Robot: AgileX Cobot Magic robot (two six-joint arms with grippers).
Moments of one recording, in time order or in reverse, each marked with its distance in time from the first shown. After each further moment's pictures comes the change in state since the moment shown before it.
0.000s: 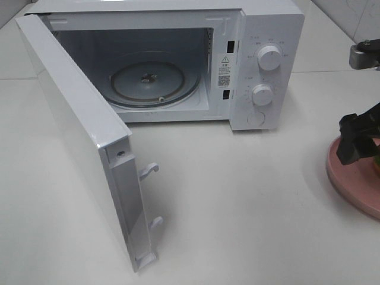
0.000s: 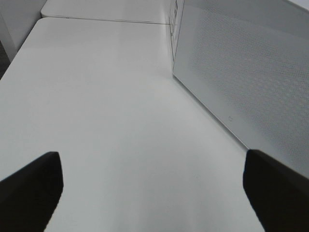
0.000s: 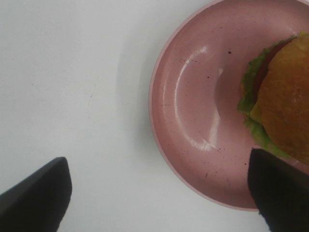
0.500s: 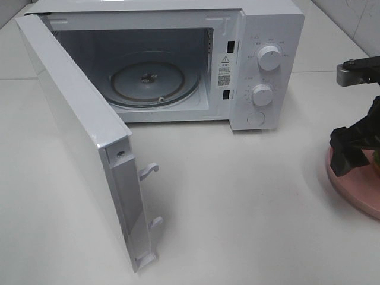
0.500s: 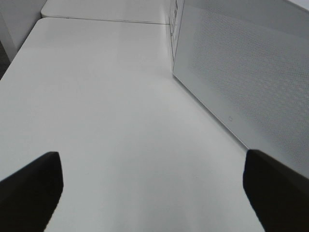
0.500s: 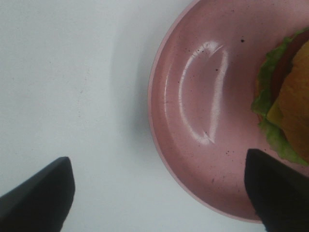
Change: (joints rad) left arm 0.000 0.000 0.000 0.000 0.000 0.000; right arm -0.009 0.122 0.000 -0.002 -0.040 0.000
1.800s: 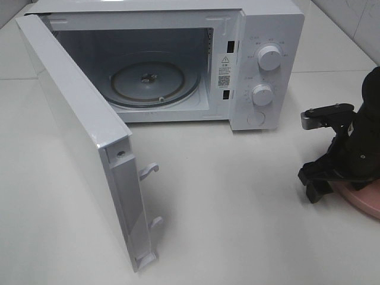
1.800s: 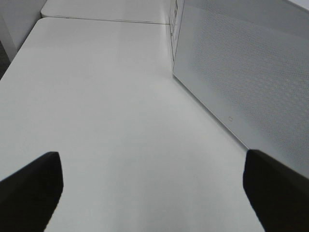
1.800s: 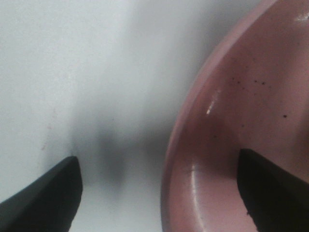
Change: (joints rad) left arm 0.000 0.000 0.000 0.000 0.000 0.000; right arm 0.000 0.353 -0.001 -0.036 -0.250 0.036
